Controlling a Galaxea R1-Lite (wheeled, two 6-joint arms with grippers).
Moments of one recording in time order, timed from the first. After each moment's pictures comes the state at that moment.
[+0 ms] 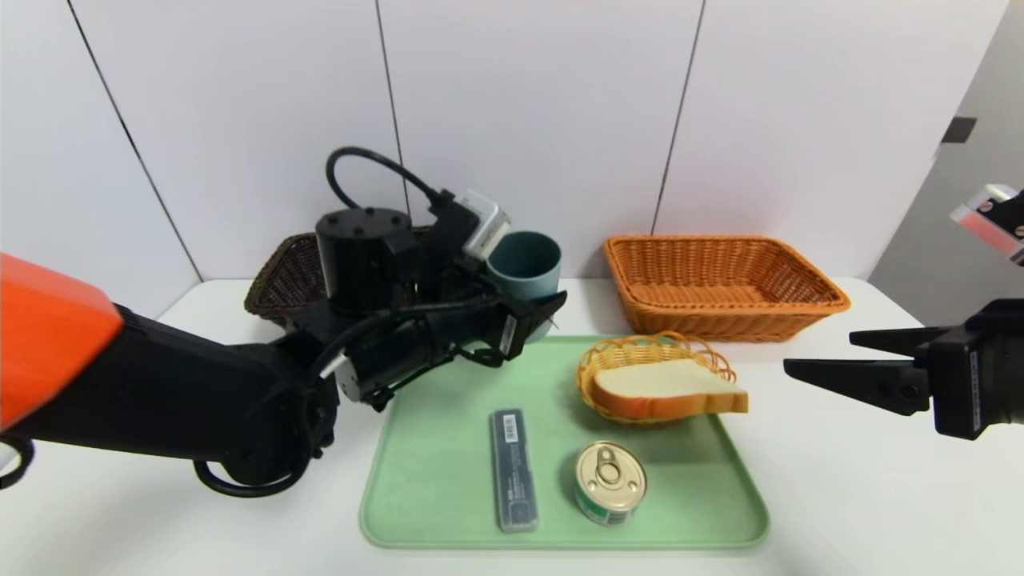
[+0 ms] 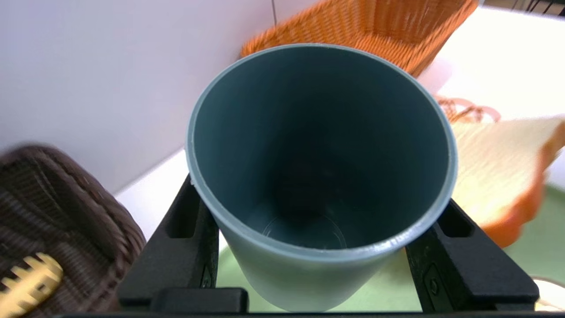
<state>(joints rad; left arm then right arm) -0.66 1.87 -0.96 -0.89 -0.14 0.16 0.26 1.19 -0.87 0.19 0.25 0.00</state>
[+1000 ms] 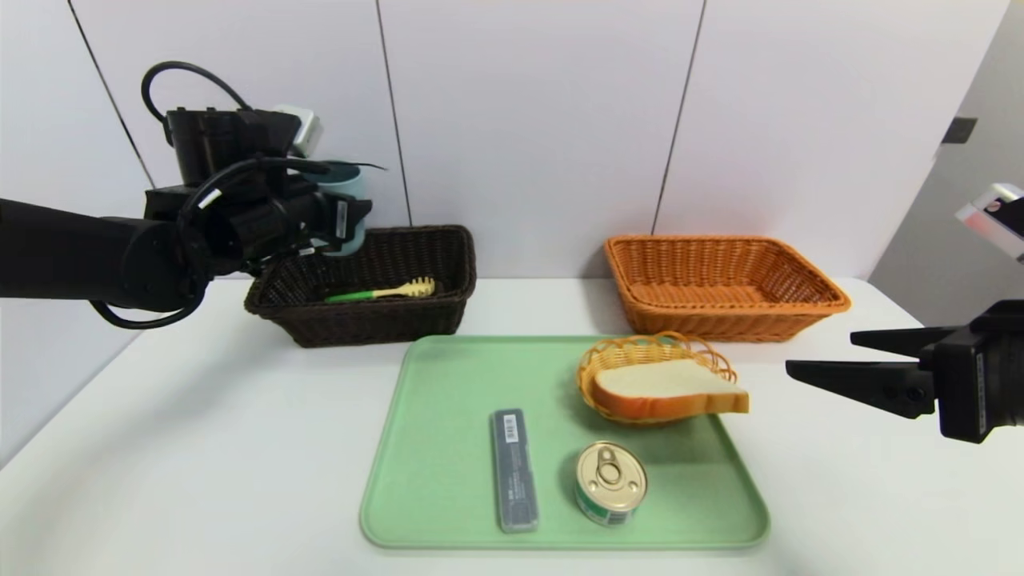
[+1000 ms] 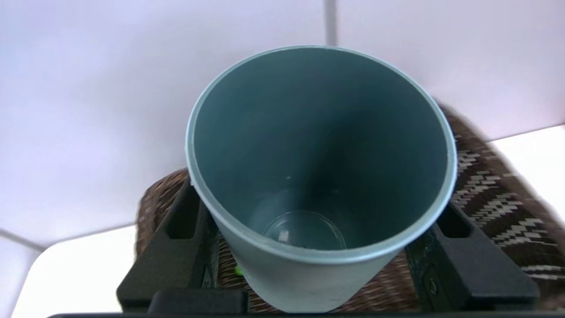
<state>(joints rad) -0.20 1.86 -1.28 -0.48 0.06 0.14 0.26 1.18 -0.87 0.19 0.25 0.00</state>
